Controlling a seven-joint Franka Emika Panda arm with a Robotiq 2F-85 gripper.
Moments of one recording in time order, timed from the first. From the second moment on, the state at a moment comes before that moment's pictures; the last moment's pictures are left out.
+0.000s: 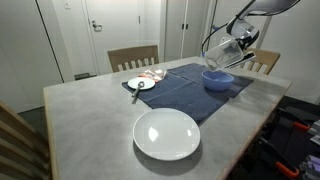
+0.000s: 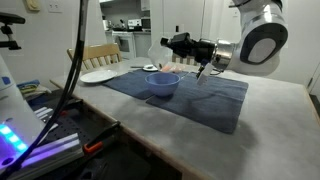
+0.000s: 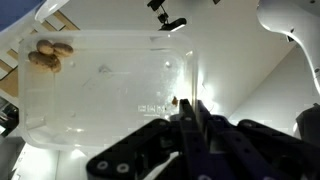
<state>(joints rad) -0.62 1.02 -0.12 -1.33 0.82 0.70 -2.03</state>
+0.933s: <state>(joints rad) -0.62 1.09 -0.12 -1.27 0.84 0.63 -2.03</state>
